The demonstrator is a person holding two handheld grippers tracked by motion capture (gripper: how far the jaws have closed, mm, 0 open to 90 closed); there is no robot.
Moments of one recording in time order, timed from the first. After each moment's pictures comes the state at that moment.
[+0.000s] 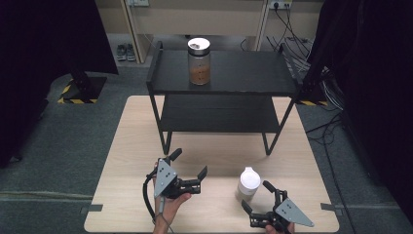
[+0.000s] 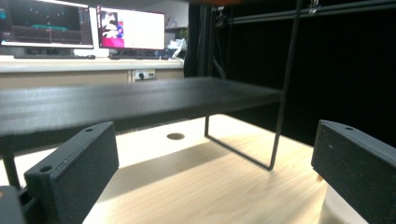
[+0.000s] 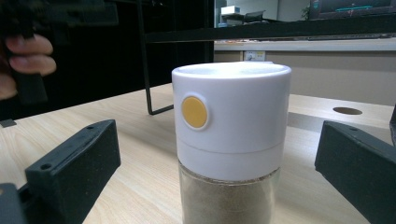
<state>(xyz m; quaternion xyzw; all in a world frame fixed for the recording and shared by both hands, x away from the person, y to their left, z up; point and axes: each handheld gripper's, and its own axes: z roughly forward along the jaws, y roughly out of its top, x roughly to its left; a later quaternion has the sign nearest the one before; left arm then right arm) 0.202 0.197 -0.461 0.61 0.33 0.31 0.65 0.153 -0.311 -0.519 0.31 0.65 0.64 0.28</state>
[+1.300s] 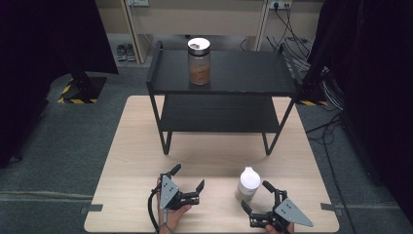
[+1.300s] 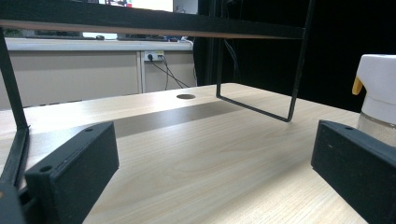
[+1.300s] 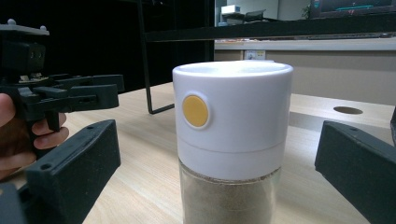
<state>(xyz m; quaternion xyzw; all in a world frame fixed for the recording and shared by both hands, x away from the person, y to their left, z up) 0.194 0.195 -0.537 0.62 0.34 0.32 0.63 0.153 -0.311 -0.519 0.31 0.65 0.63 0.28</state>
